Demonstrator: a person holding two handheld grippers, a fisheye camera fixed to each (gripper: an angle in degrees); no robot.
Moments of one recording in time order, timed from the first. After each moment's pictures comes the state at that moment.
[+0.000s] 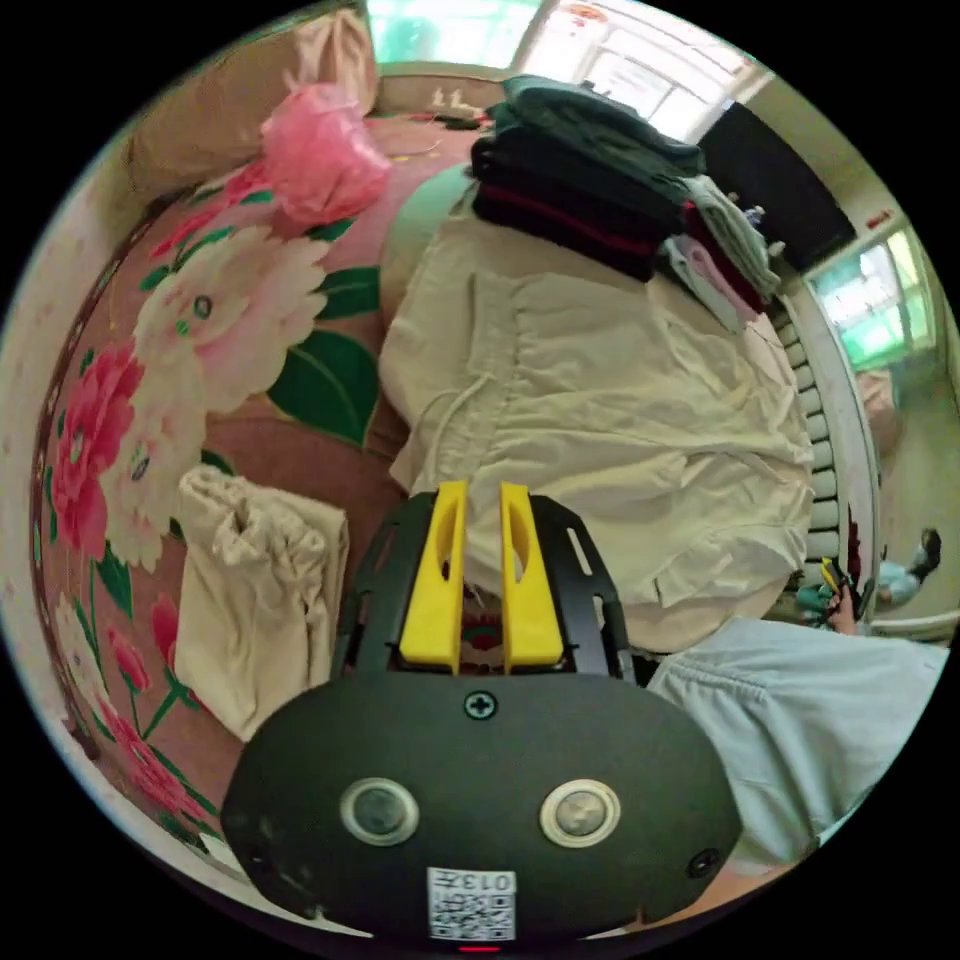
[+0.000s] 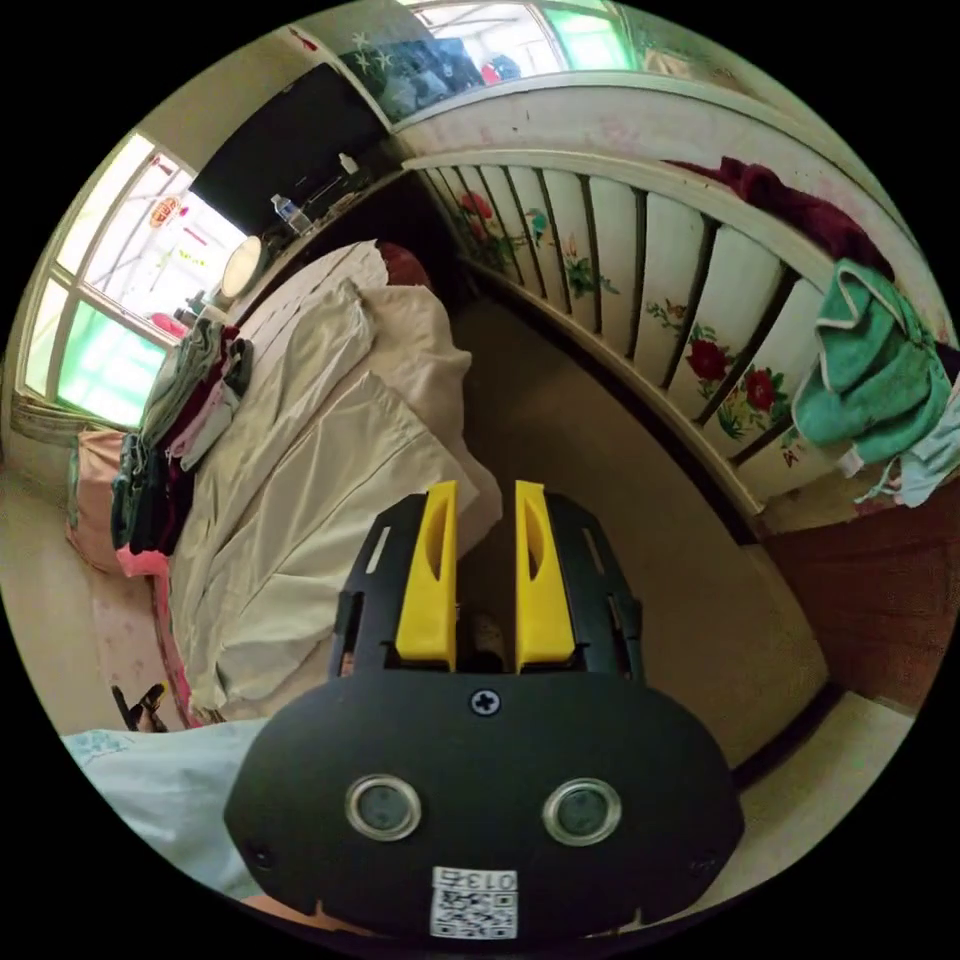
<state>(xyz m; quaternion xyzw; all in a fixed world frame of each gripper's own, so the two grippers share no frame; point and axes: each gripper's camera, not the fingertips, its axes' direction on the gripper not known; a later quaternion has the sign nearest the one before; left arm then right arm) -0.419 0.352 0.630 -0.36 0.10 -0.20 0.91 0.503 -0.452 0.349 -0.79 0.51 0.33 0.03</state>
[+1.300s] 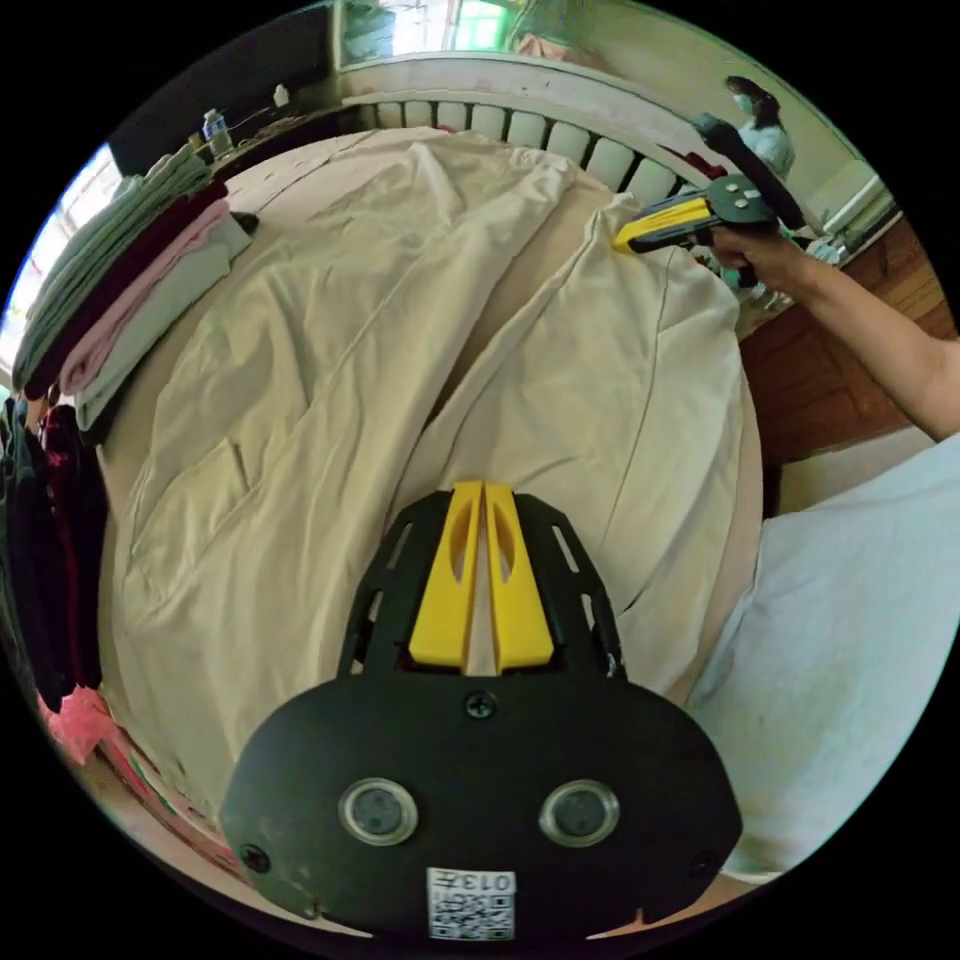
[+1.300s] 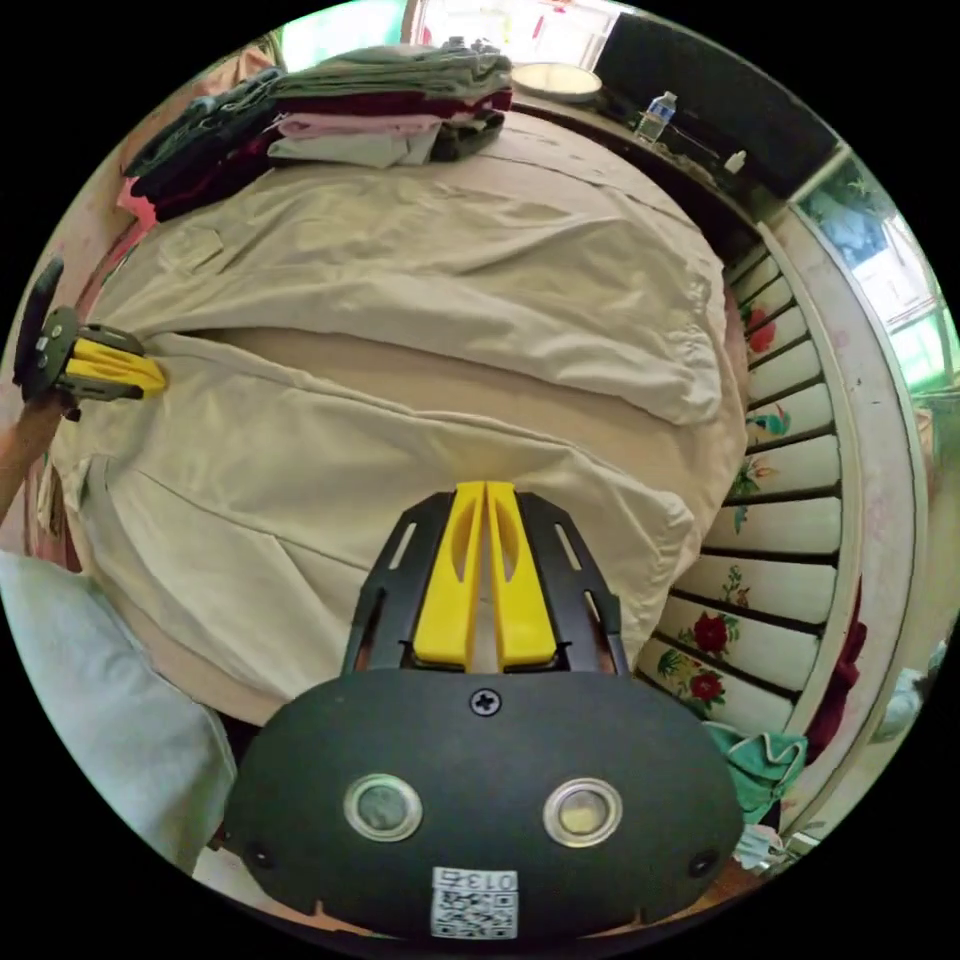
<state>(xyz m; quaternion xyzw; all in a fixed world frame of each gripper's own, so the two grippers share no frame) 0.089 0.384 0.782 -0.30 0.32 0.34 0.84 0.326 -0.131 0.419 -0.97 0.07 0.23 0.03</state>
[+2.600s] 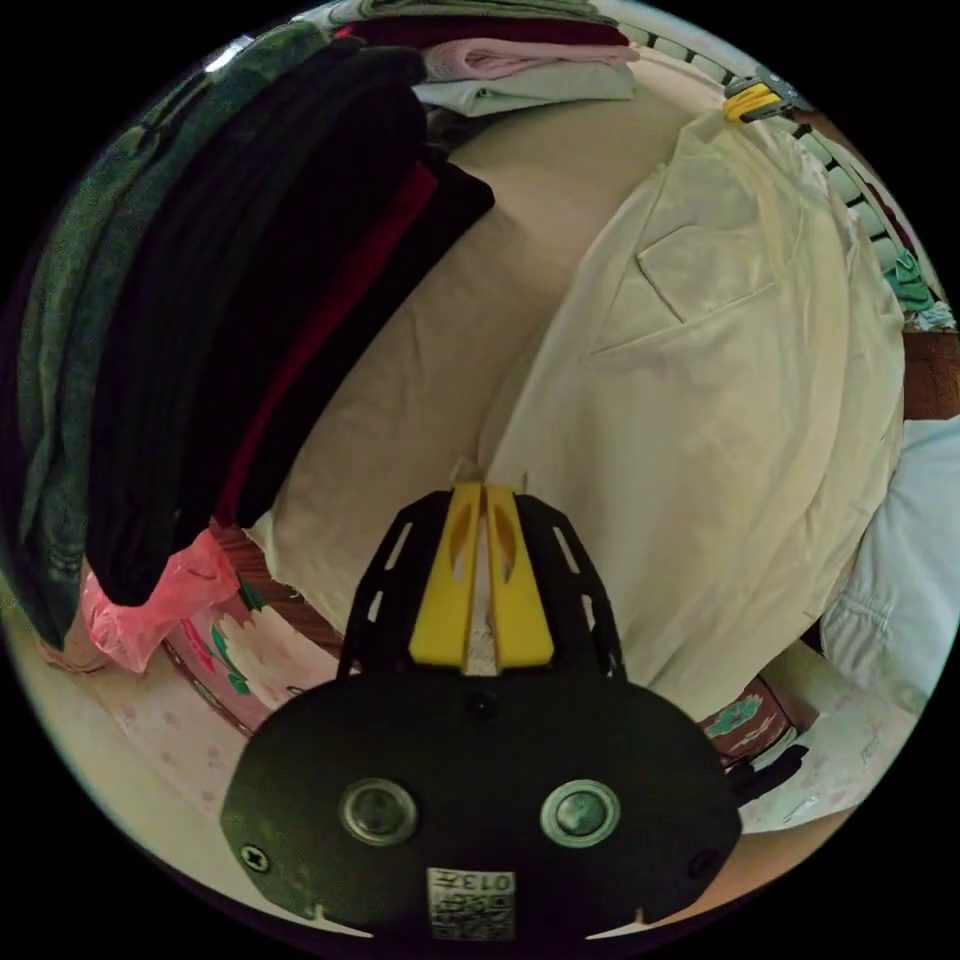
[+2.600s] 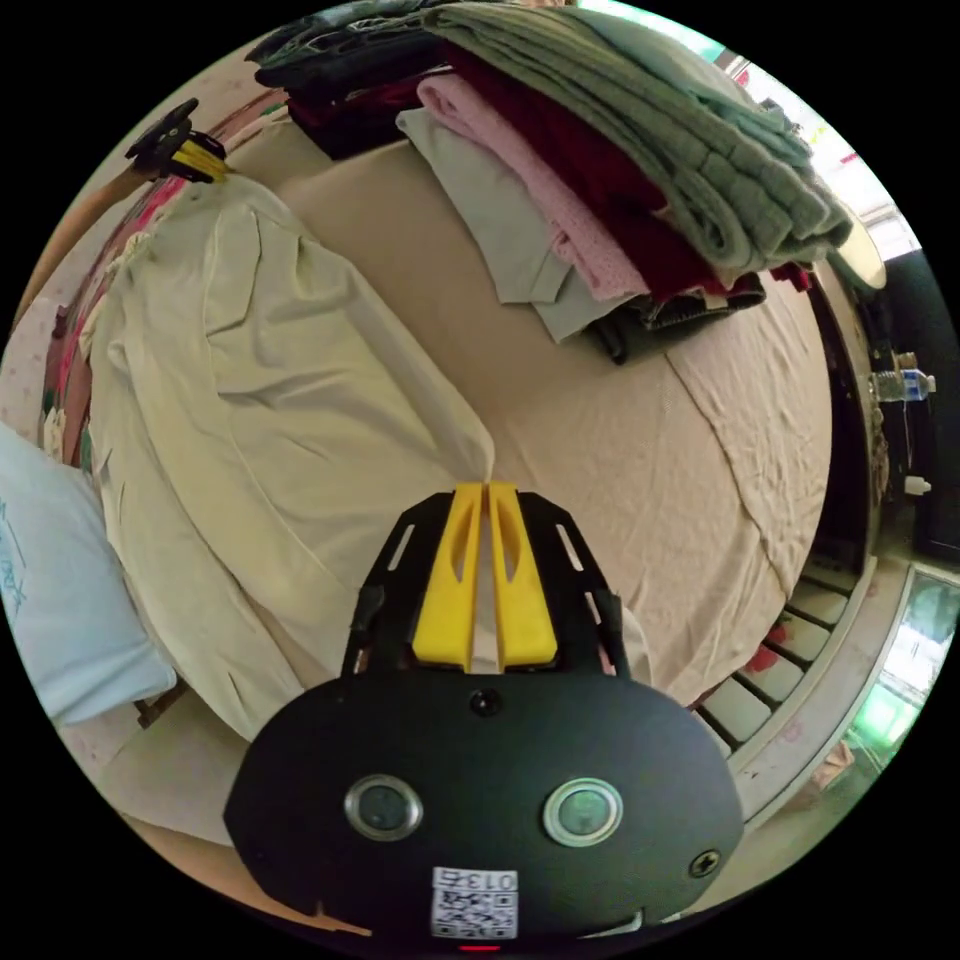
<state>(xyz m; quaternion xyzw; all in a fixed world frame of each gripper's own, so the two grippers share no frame) -0.171 0.298 0.916 -0.44 0.14 0.32 0.83 0.283 0.199 0.445 -0.93 -0.27 0.25 0.05</state>
